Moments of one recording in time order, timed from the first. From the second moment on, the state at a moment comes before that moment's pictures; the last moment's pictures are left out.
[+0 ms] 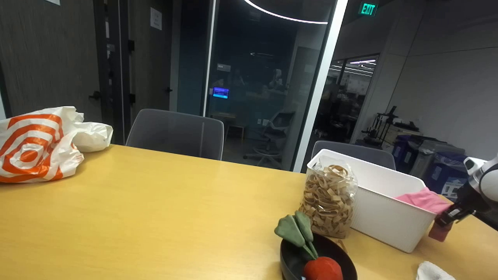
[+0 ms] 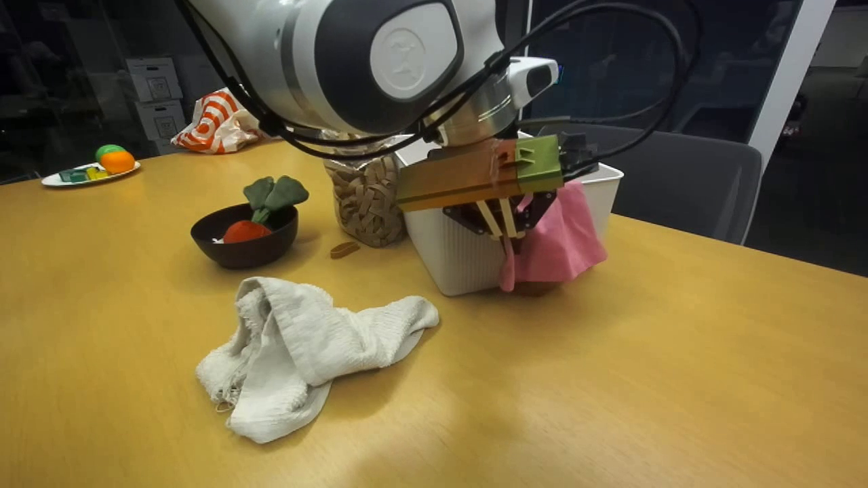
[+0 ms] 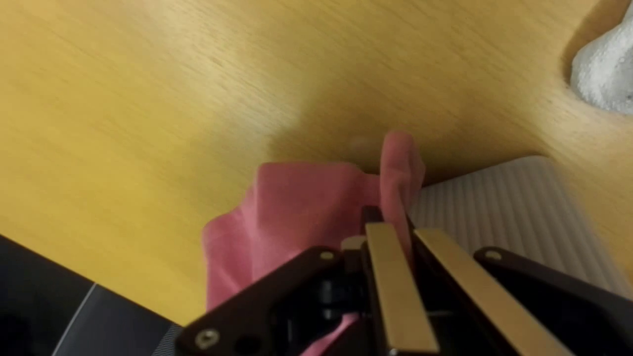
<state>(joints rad) -0.12 -0.03 -0.18 -2.49 -0.15 2.90 -0.56</state>
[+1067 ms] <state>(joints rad) -0.12 -0.48 -0.20 -2.50 -0.15 2.95 -0.50</state>
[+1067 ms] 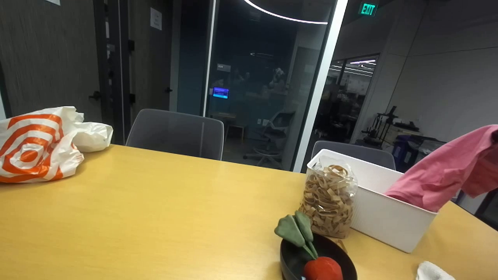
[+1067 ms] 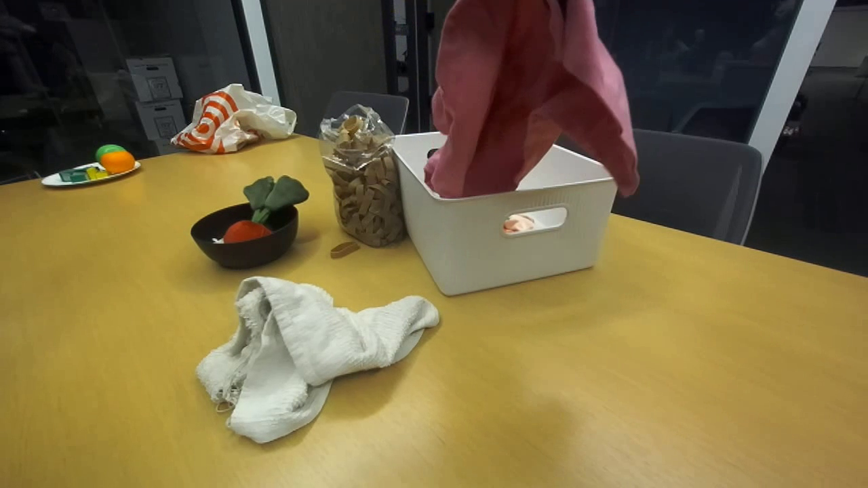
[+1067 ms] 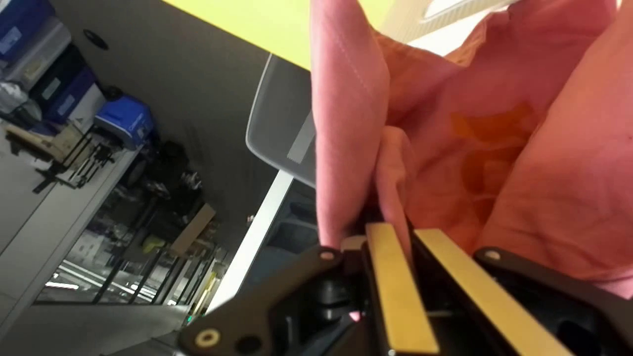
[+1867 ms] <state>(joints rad) -0.18 -0.84 -0.24 -2.53 -0.23 2.71 -0.49</state>
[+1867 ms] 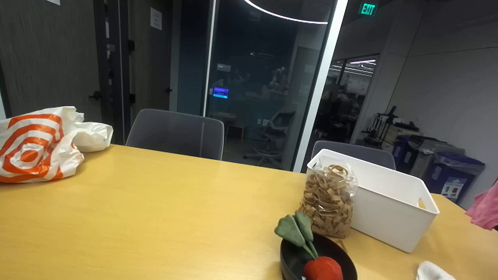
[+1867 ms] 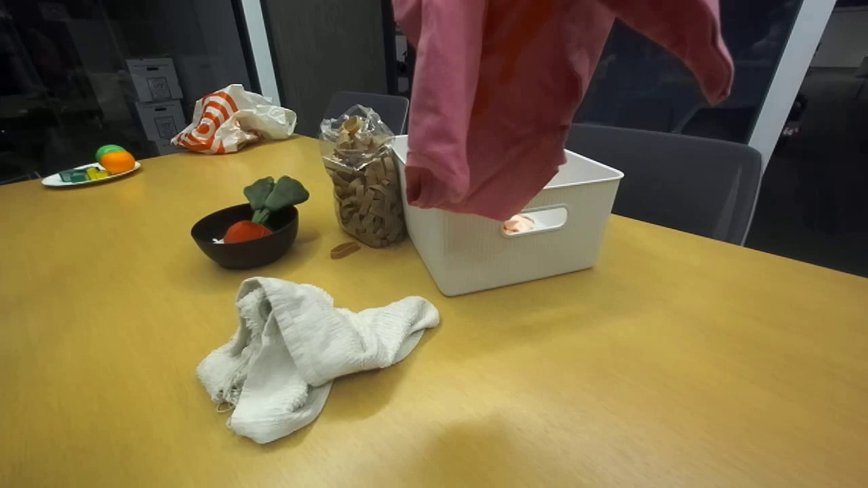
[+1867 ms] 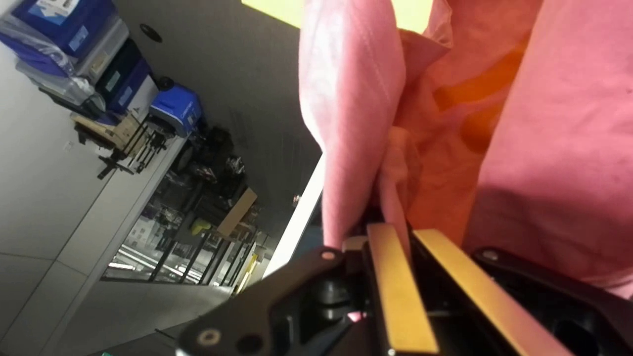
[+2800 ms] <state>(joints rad) 0.02 -0.76 -0.35 -2.68 -0.21 2.16 -0.72</state>
